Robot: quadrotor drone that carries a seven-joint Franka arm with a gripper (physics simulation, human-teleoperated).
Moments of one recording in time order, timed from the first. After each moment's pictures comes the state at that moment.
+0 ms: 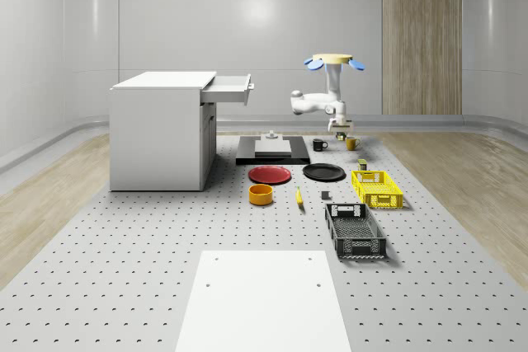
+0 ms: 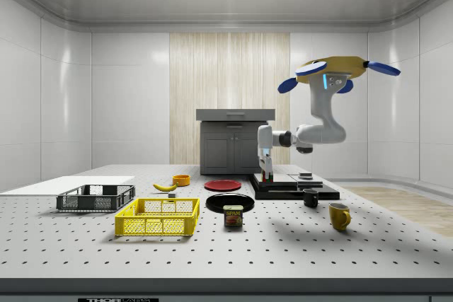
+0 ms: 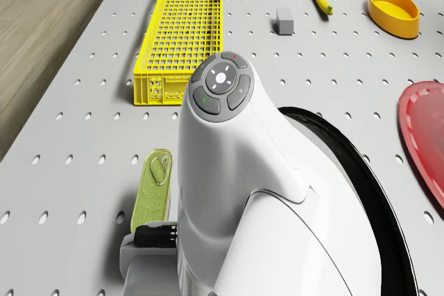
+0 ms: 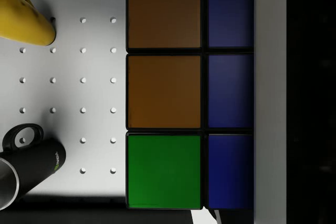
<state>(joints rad) -1.21 -1.47 1.46 -2.84 -1.70 1.51 1.69</state>
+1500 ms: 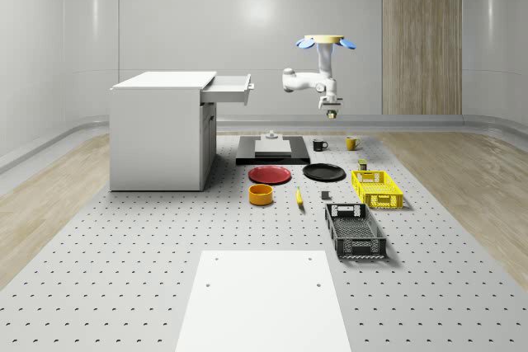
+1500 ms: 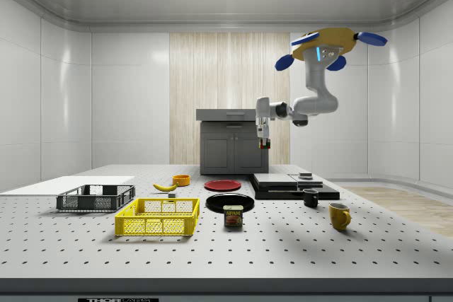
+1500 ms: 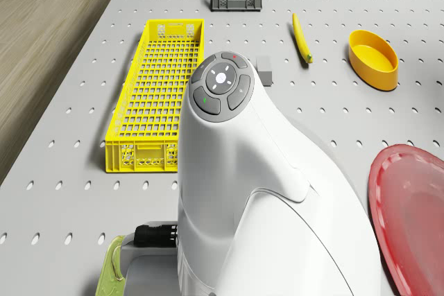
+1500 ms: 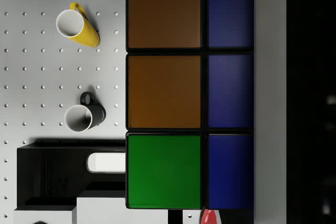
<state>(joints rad) -1.22 -1.54 1.47 -2.84 -1.67 1.57 1.70</state>
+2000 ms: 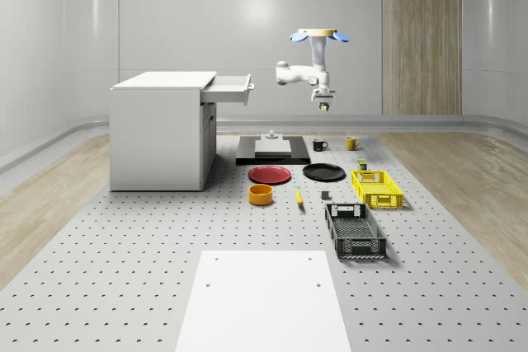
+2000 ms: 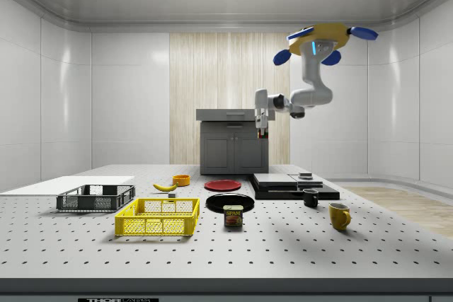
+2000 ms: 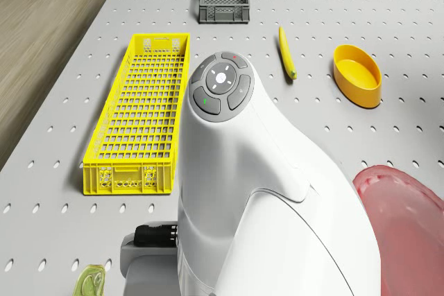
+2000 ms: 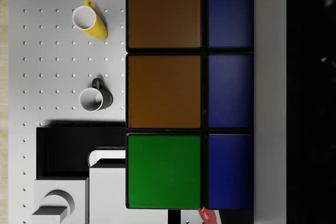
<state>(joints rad) -1.22 -1.56 1.47 -2.84 -1.67 1.59 1.70</state>
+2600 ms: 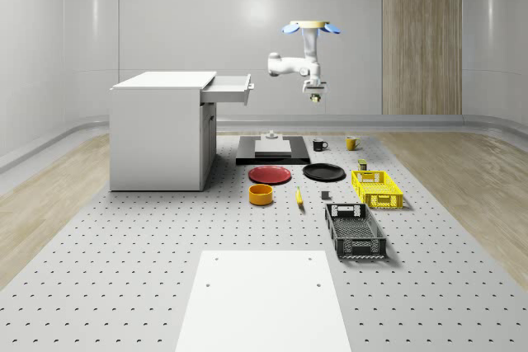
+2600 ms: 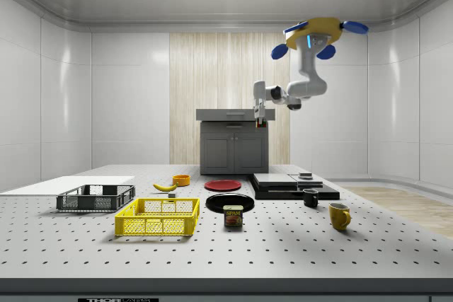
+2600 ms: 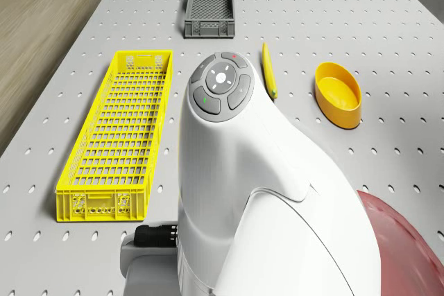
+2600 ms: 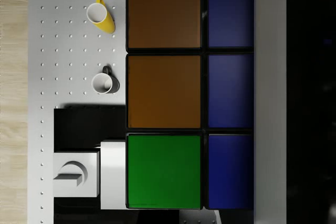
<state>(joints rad) -1.22 -1.57 1.47 -2.84 -1.66 1.60 1.70</state>
